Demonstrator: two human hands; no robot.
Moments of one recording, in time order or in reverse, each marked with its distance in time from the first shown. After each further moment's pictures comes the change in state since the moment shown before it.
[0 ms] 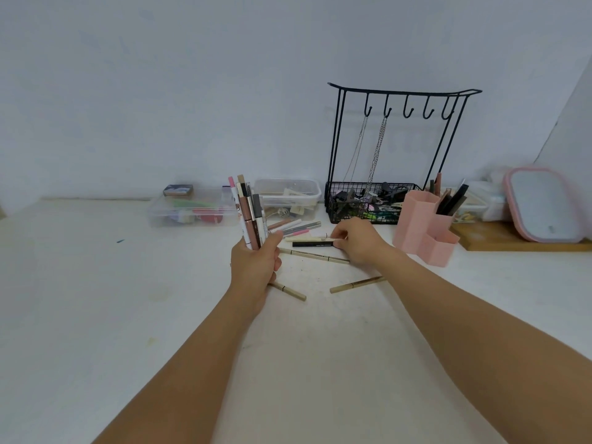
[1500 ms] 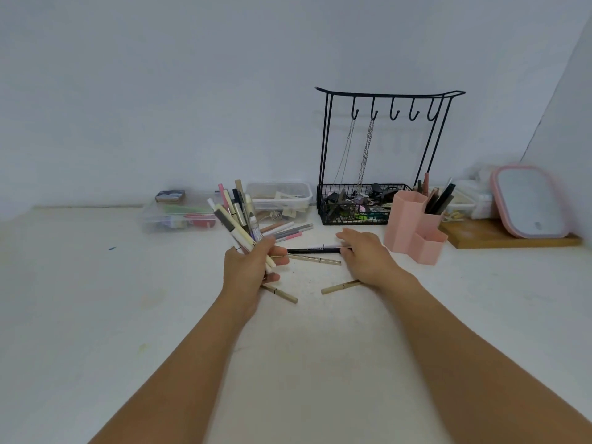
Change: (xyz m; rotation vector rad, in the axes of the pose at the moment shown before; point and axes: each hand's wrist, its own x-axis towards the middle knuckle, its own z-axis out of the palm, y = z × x) left_hand -0.010 0.006 0.002 -0.048 -0.032 -0.033; right_hand -0.042 0.024 0.004 -0.056 0.027 0.053
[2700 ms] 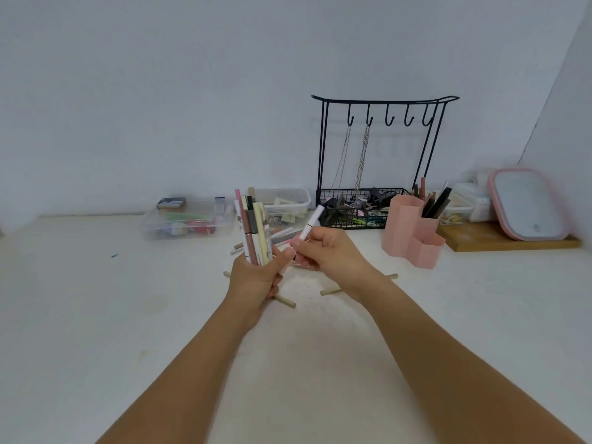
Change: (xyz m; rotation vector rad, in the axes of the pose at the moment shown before) left_hand -0.016 0.001 0.001 0.046 -0.199 0.035; right_hand -0.046 -0.092 -0.031 1.046 -0.124 -0.059
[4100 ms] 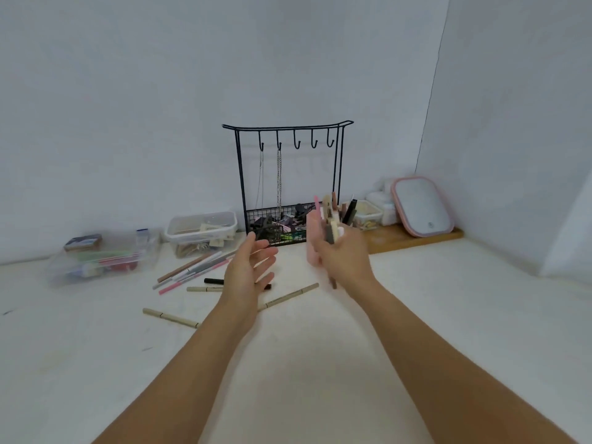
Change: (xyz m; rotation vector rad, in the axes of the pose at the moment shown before) left_hand -0.008 0.016 0.118 -0.124 -0.041 -0.157; right_hand -0.045 -0.007 -0.119 -0.298 0.662 -0.030
